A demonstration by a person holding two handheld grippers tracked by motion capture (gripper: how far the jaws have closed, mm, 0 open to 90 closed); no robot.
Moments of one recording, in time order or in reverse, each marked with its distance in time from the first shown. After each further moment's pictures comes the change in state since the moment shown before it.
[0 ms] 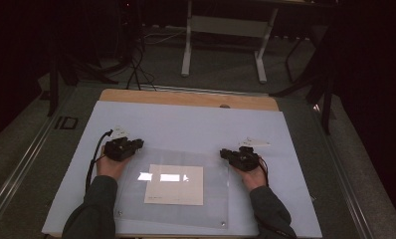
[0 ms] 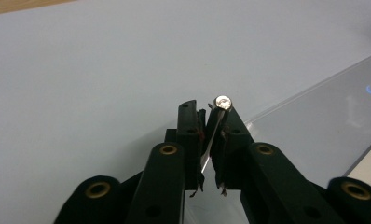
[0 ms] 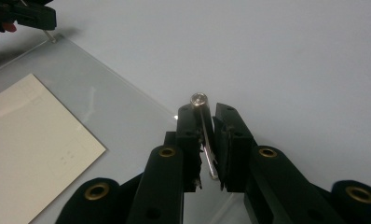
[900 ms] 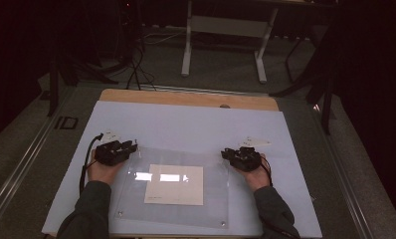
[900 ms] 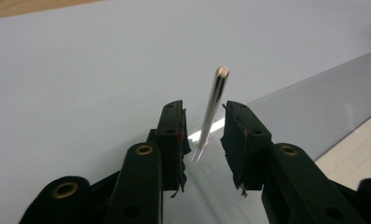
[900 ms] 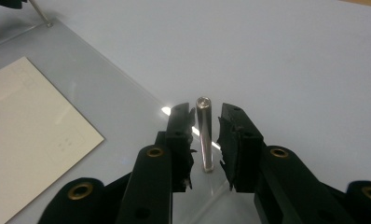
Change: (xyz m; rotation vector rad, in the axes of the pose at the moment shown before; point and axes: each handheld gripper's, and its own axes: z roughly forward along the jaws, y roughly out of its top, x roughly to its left) left arm -0.004 -0.002 -0.027 0.000 0.050 -0.006; right arm 0.006 0.008 -0.010 0.032 -0.040 -0.087
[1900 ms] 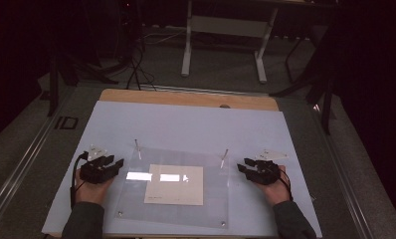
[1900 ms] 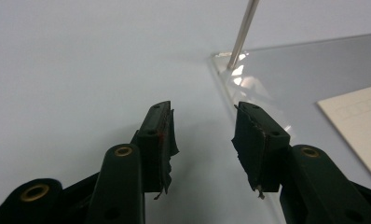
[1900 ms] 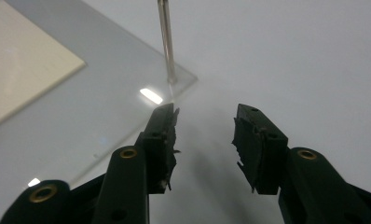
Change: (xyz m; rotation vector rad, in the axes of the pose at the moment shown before) left arm -0.017 -0.033 -0.050 0.053 0.168 -0.121; right arm -0.009 -0.031 -0.053 0.060 -0.078 -0.043
